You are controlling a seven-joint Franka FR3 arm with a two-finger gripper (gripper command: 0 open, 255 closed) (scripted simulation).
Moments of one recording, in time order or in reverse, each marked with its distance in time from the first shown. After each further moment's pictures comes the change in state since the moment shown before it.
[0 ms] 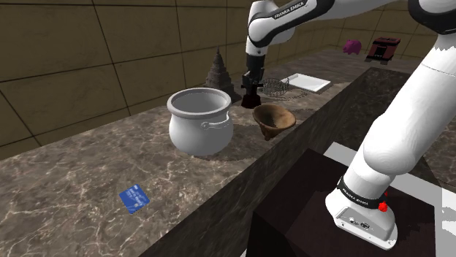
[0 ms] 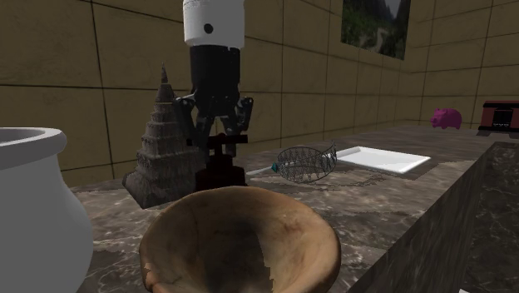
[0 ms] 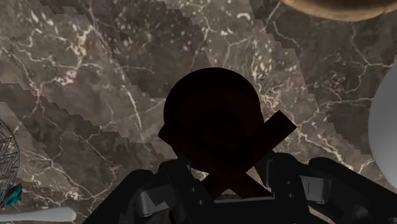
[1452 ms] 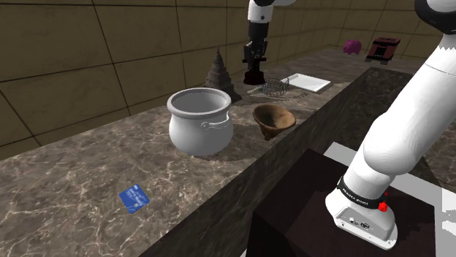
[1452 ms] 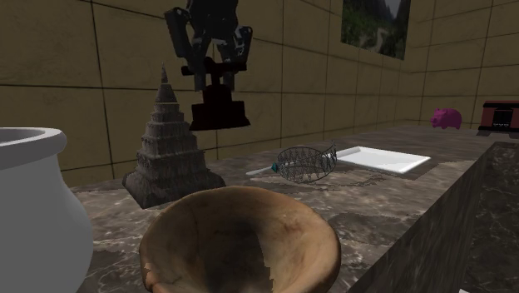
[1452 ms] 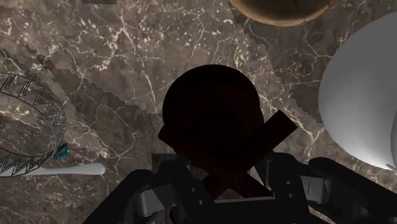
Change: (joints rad) arm 0.002 -0.027 0.004 0.262 -0.001 -0.289 0.000
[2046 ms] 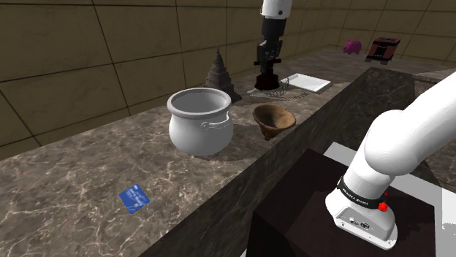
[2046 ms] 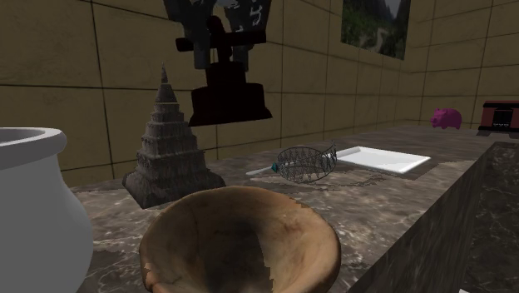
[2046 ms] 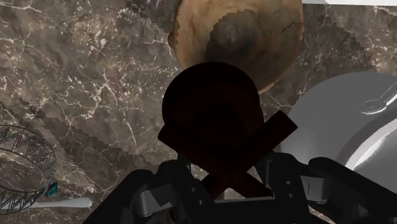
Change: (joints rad) arm 0.027 -0.288 0.062 -0.236 -0.009 -0.054 0.092
